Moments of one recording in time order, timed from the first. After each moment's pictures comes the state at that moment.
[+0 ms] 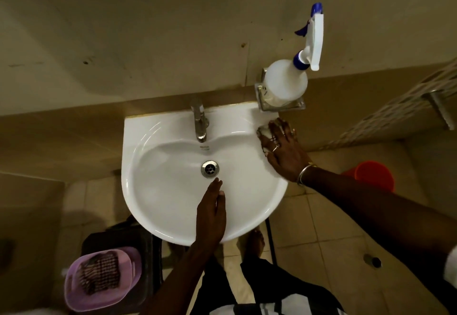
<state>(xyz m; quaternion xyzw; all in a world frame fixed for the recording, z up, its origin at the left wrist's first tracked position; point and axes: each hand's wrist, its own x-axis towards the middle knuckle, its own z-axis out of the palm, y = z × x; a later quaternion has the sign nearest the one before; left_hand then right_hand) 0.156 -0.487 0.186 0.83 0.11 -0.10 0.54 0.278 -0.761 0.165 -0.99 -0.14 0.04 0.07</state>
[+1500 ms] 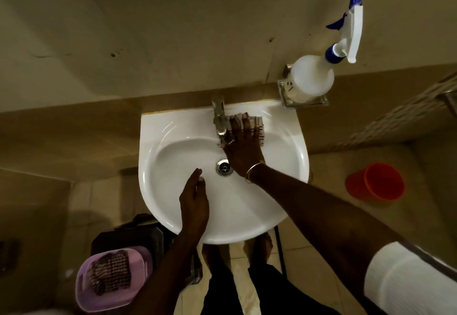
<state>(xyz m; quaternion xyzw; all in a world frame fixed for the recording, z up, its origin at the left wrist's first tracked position) 0.193 -0.413 0.201 0.77 0.24 -0.04 0.59 0.313 -0.578 0.138 -0.99 -0.10 -0.04 0.09</state>
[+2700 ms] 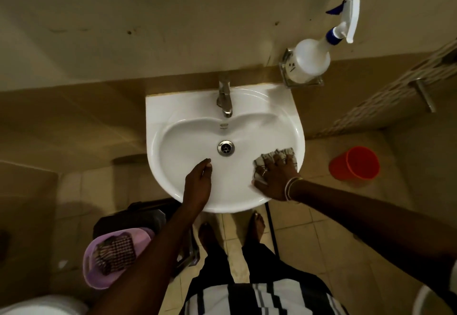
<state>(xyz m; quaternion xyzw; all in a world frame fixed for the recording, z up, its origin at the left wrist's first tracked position) 0.180 -0.374 0.208 0.79 0.17 -0.18 0.56 0.169 -0.628 0.190 -0.94 -0.07 0.32 -0.06</state>
